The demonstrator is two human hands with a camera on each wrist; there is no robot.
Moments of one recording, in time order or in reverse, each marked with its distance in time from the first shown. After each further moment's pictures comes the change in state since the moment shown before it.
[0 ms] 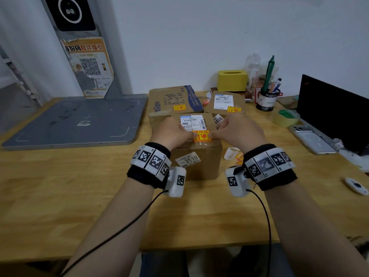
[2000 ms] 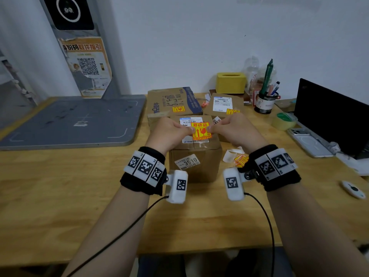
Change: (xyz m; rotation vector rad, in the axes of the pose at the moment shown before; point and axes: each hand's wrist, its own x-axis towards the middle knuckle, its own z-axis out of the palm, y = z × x) left_hand -0.011 0.003 -0.006 -0.368 0.023 -0.037; right_hand 0.005 -0.002 -0.004 0.470 -0.110 0.035
